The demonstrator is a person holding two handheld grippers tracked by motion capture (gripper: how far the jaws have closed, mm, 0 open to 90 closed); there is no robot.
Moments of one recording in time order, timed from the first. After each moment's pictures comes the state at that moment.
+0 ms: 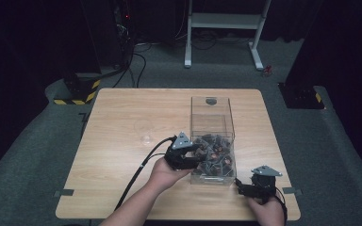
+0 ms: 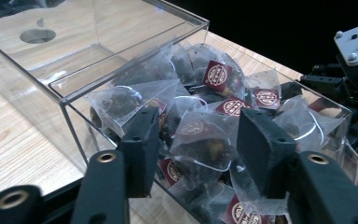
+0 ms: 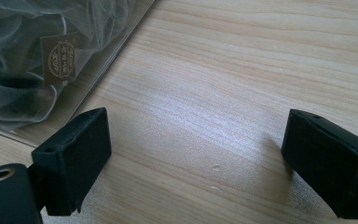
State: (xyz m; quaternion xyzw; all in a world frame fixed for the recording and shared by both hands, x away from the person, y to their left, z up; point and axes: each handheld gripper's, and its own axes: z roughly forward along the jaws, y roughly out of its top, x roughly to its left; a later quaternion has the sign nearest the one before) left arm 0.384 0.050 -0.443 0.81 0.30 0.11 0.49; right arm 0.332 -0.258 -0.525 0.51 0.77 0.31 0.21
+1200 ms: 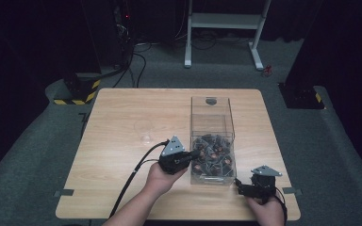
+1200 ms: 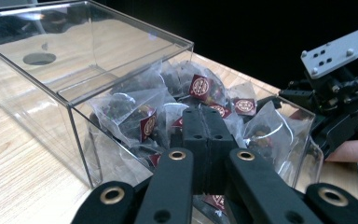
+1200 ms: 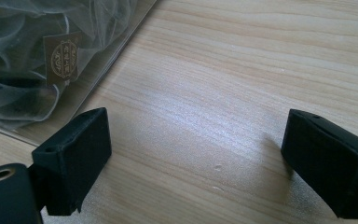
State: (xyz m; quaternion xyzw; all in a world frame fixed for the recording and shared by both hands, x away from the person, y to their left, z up) left arm 0.366 0.069 -0.442 0.78 0.29 0.11 0.55; right arm 0.332 -0.258 -0.525 0.51 0.77 0.31 0.21
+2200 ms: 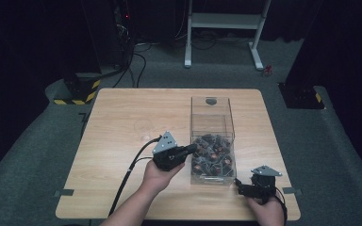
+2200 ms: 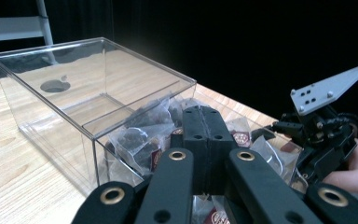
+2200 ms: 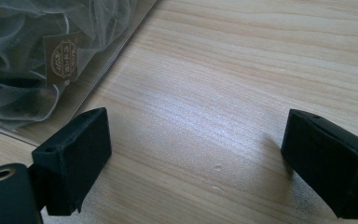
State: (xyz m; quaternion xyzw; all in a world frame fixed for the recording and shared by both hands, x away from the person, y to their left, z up) left arm 0.365 0.083 -0.421 0.75 0.29 0.12 0.59; right arm 0.332 -0.258 -0.525 0.51 0.77 0.31 0.21
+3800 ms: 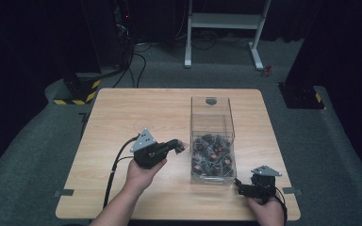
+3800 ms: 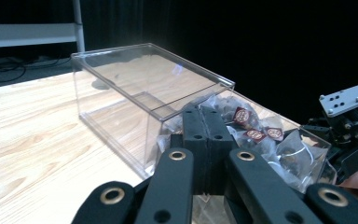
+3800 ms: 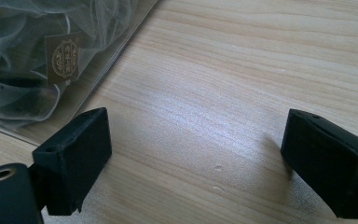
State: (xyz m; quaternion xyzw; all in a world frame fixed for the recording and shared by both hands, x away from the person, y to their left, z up) left arm 0.363 0.137 -0.421 0.73 0.33 0.15 0.58; right arm 0.332 -0.258 -0.525 0.51 0.77 0.31 0.21
